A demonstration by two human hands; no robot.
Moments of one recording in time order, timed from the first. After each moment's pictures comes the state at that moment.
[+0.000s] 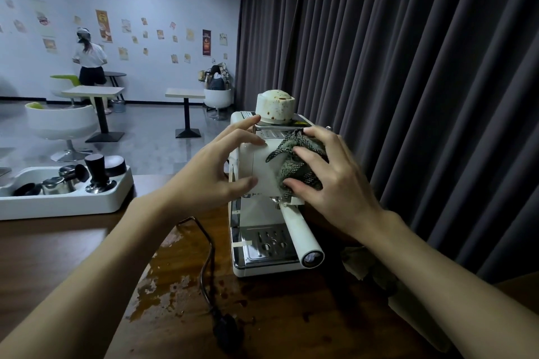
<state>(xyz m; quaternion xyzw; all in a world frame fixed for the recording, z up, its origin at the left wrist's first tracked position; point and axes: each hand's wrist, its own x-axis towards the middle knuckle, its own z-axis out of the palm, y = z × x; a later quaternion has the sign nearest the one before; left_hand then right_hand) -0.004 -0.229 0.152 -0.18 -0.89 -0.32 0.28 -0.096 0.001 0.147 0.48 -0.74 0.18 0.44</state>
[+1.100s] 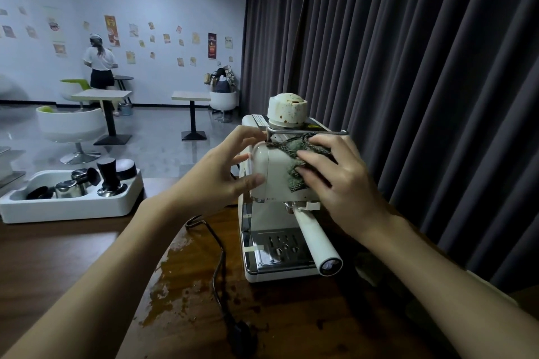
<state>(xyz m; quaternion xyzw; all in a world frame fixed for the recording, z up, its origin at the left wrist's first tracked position) -0.008 -0.241 0.150 -0.20 -0.86 -0.39 0.25 -0.092 -0.015 0.149 0.48 -0.71 0.23 0.47</state>
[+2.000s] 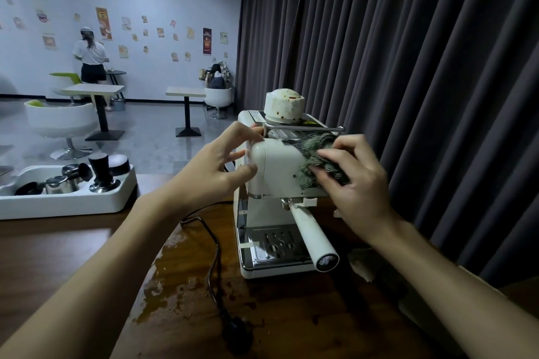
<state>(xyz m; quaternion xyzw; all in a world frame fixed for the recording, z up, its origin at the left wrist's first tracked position) -0.005 -0.236 0.153 -0.18 -0.85 -0.44 0.23 -0.095 0.001 0.140 0.43 -0.71 0.32 0.46</state>
